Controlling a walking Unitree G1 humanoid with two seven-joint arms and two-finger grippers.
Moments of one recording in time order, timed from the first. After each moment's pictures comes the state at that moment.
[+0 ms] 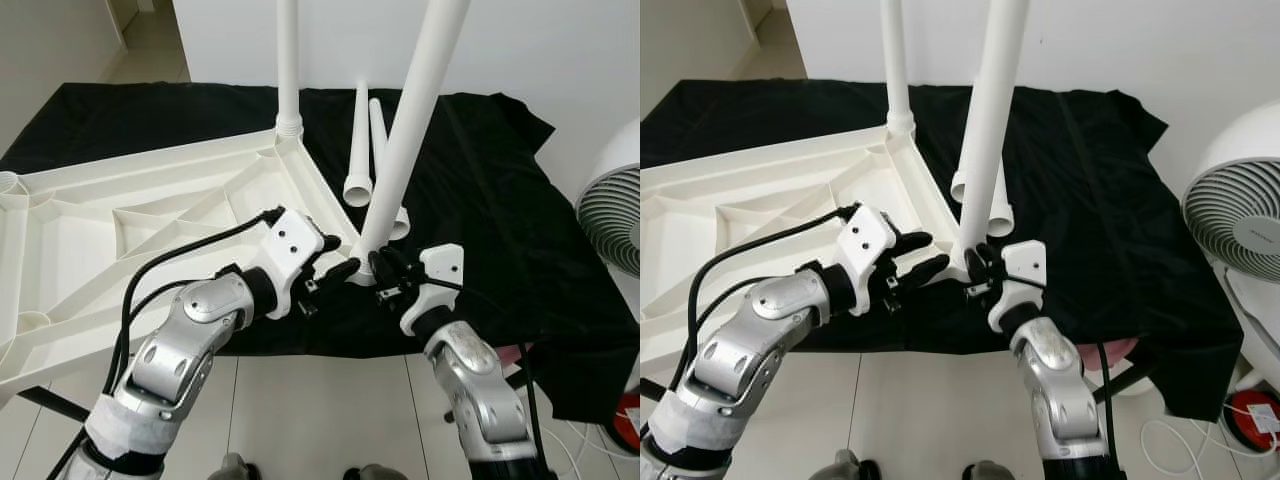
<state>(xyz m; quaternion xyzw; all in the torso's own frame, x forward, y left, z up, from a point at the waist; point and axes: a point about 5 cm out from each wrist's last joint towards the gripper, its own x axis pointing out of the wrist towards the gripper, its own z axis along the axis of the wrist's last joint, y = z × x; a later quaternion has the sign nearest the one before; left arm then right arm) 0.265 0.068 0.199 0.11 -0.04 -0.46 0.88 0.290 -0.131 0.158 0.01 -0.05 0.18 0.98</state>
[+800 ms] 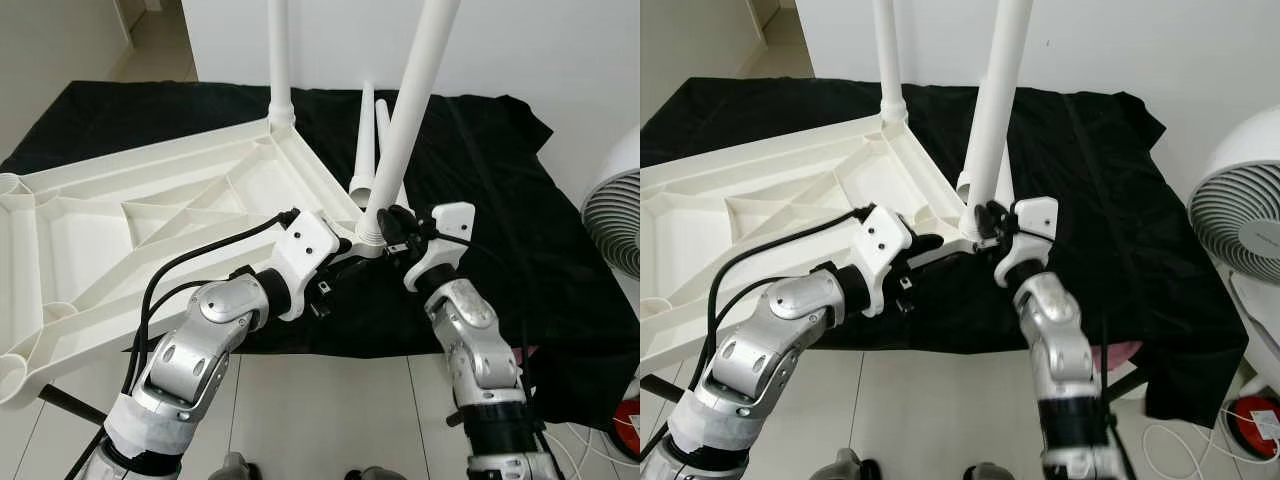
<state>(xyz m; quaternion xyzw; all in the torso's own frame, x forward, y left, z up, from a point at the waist) 0.268 0.061 0.190 0.12 -0.01 -0.45 0.89 0.294 -0.124 0.168 0.05 -0.10 0.19 0.98</state>
